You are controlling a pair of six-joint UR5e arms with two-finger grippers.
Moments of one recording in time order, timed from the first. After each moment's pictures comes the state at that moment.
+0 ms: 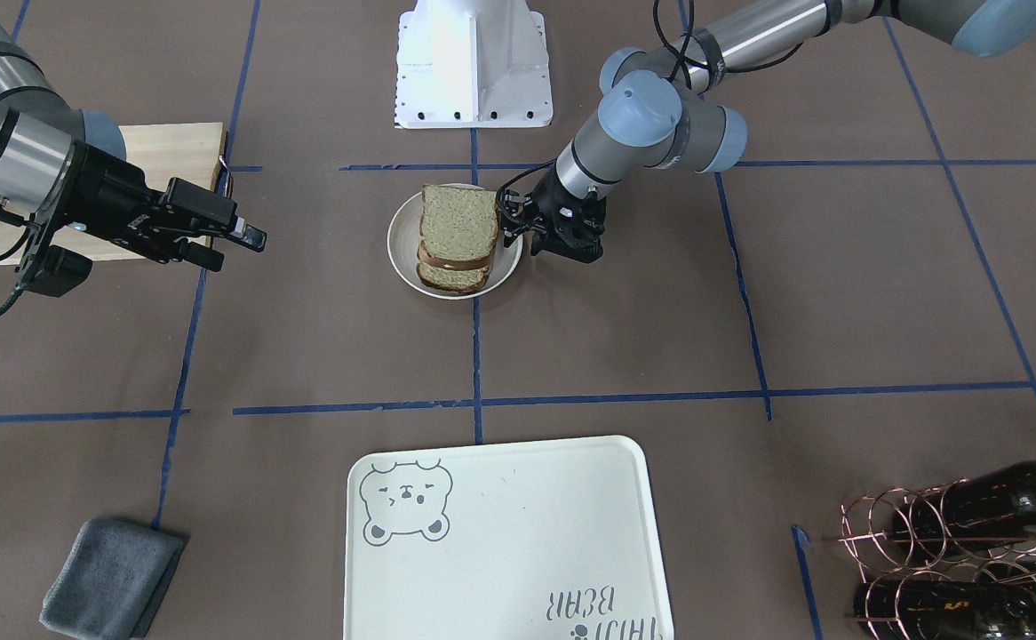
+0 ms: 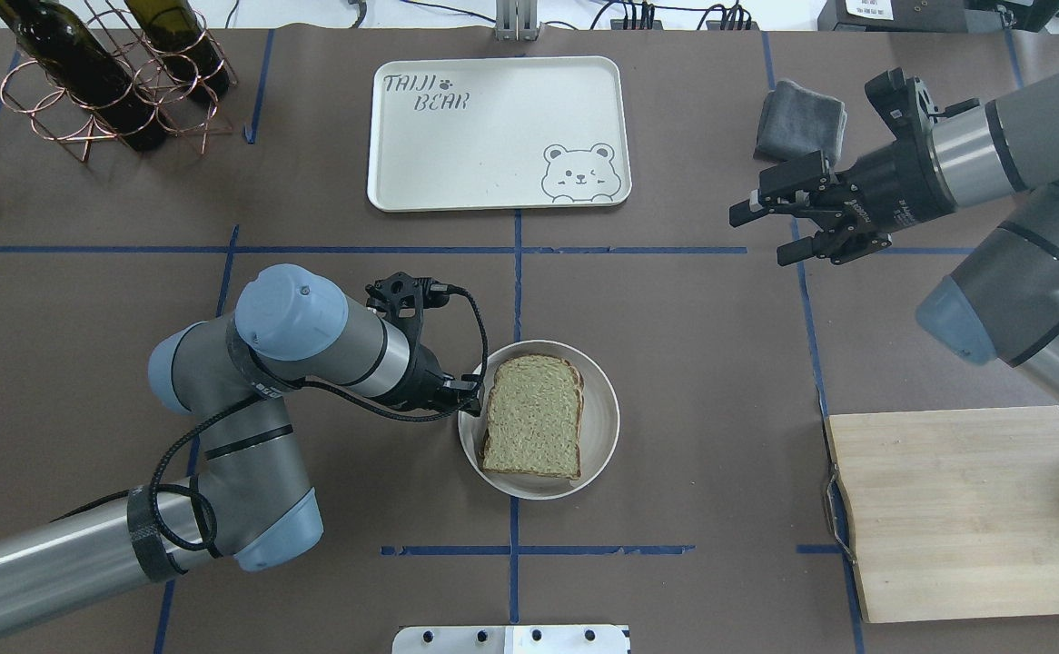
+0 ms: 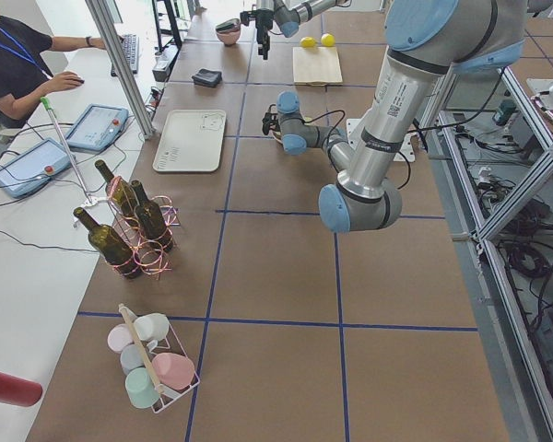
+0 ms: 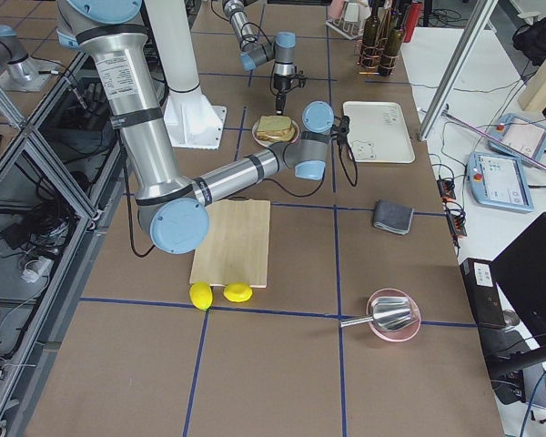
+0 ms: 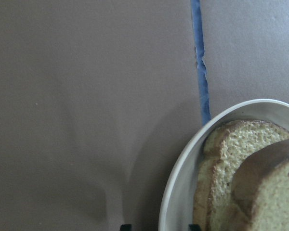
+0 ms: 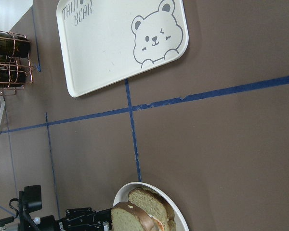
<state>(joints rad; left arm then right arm) -0.47 -2.12 -1.55 -2.18 -2.02 -1.25 0.97 -1.27 1.64 -0.50 2.49 1.61</state>
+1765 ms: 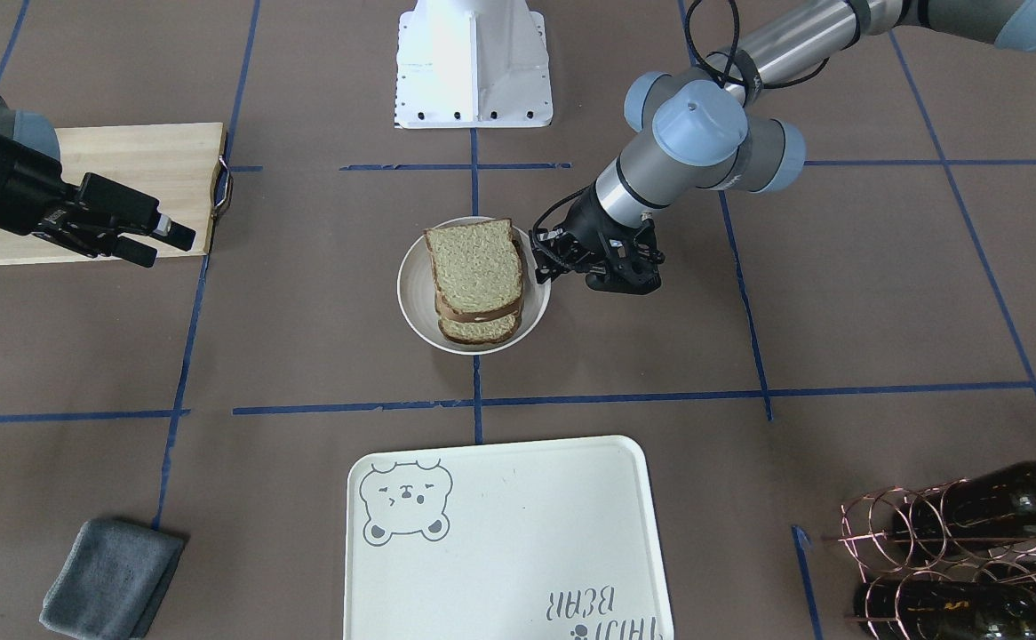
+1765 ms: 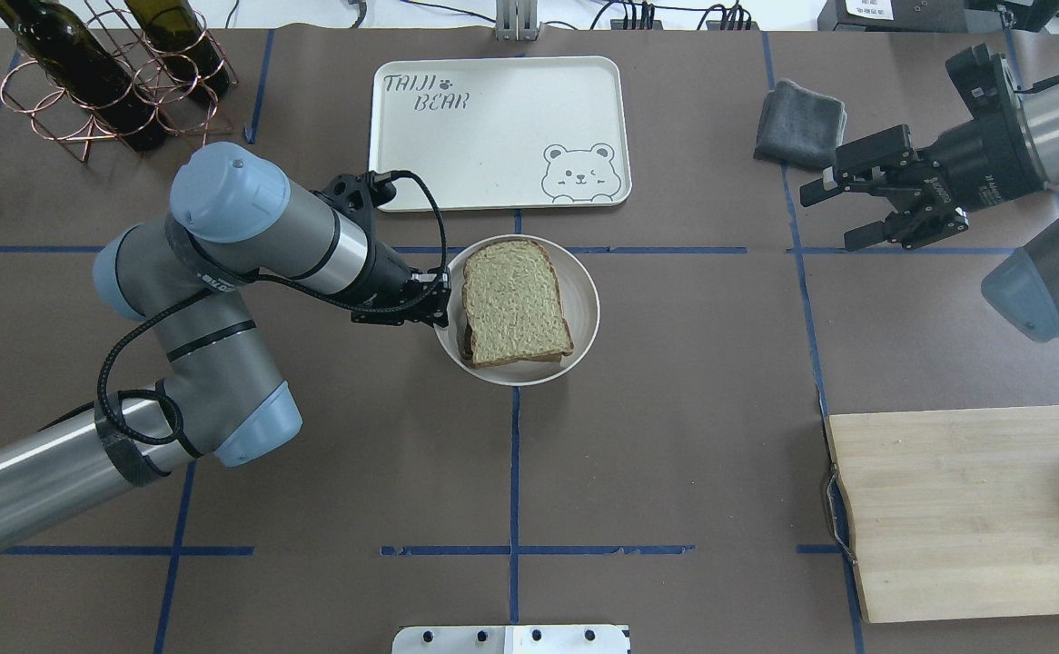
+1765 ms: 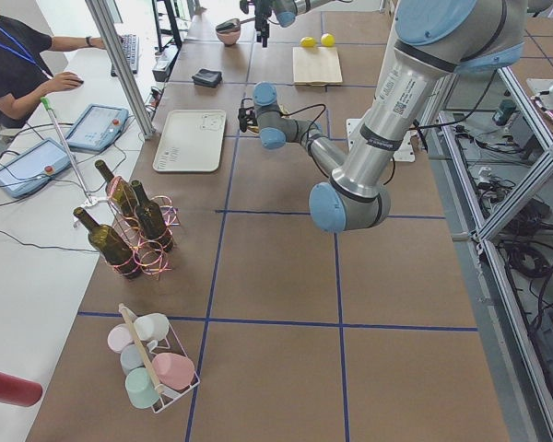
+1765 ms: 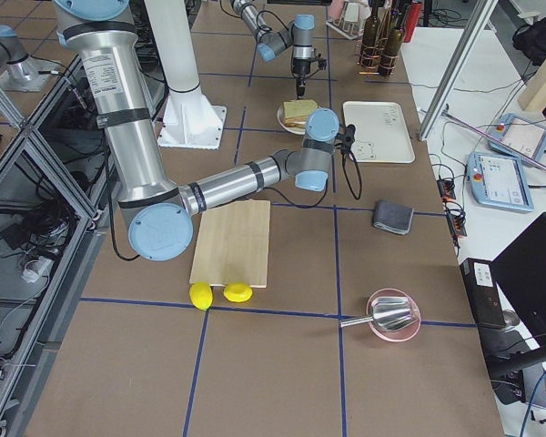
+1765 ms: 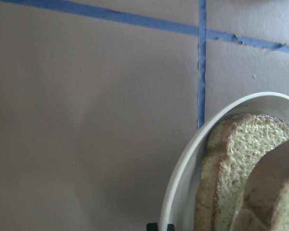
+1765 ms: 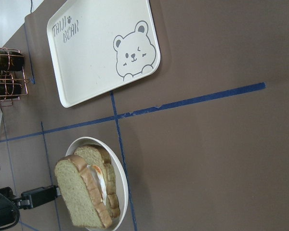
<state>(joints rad) -0.66 -2.17 -1.54 -2.18 -2.14 -1.51 1.09 -1.33 1.65 -0.49 2.60 1.61</state>
